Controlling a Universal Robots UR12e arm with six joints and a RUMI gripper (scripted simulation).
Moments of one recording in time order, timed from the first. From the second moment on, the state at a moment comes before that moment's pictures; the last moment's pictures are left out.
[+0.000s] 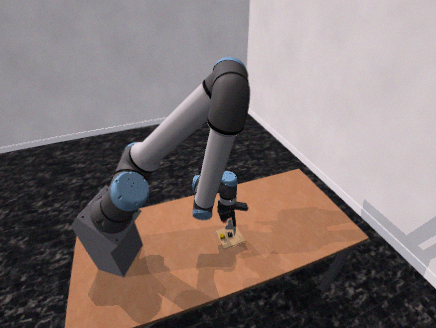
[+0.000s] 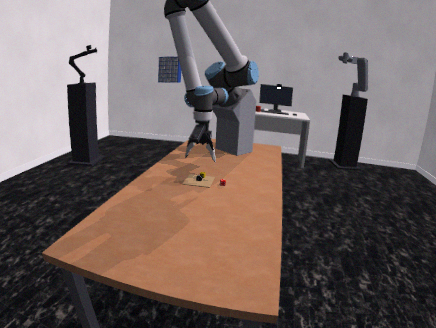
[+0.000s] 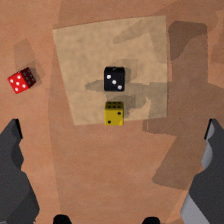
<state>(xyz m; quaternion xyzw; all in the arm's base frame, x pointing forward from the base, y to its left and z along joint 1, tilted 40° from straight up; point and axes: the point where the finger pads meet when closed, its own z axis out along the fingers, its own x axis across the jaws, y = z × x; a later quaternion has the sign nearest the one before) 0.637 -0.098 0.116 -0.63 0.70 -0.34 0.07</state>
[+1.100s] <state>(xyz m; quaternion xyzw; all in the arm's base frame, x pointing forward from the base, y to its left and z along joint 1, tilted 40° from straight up) 0.641 -0.088 0.112 -0.68 0.65 -0.34 0.04</state>
